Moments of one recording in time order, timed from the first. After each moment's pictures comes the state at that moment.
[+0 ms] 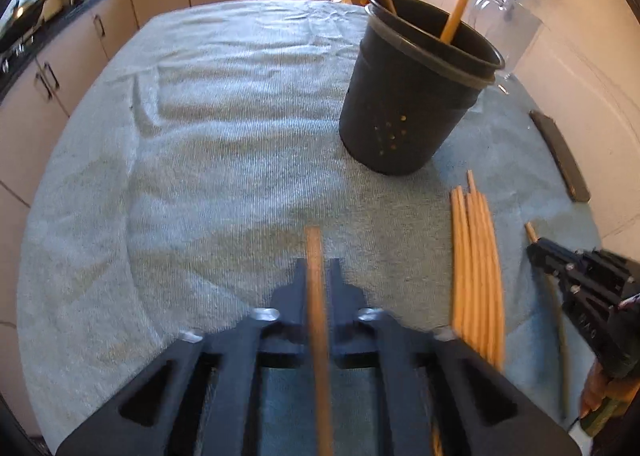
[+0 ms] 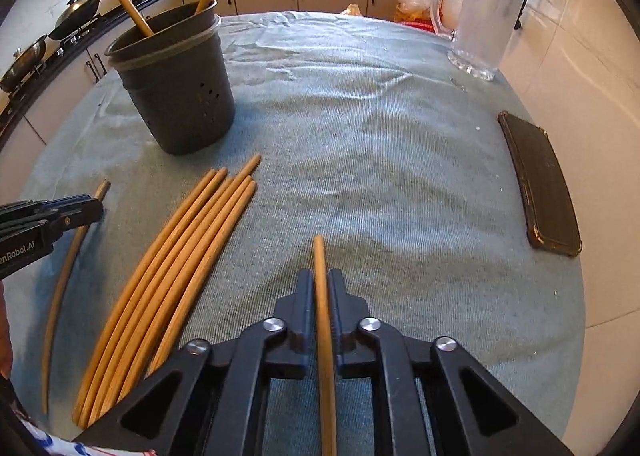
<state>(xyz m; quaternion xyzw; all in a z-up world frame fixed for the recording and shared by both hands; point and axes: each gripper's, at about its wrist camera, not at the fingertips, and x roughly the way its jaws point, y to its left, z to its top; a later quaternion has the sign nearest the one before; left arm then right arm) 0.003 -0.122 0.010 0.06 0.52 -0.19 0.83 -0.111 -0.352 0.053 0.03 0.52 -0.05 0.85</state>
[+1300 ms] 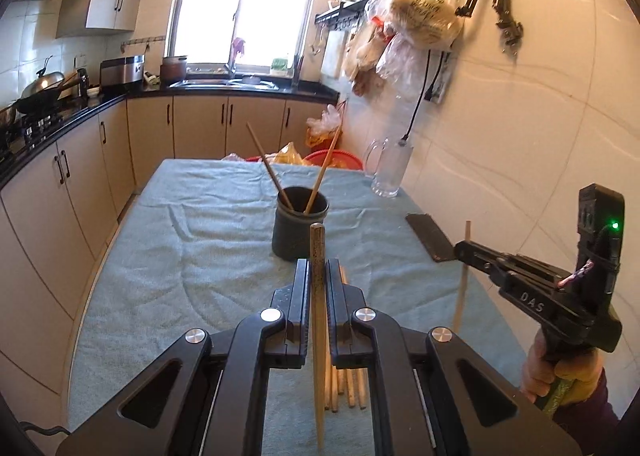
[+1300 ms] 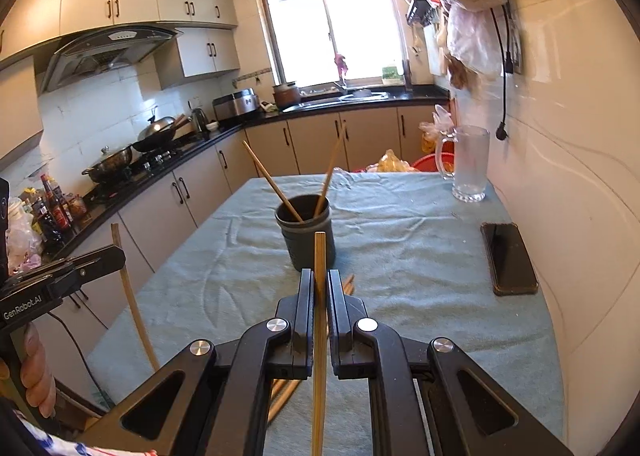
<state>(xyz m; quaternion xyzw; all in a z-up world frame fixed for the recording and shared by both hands) -0.173 -0.058 0.179 -0.01 0.29 -0.28 0.91 -0.246 -0.317 0.201 0.09 0.28 0.02 0.96</state>
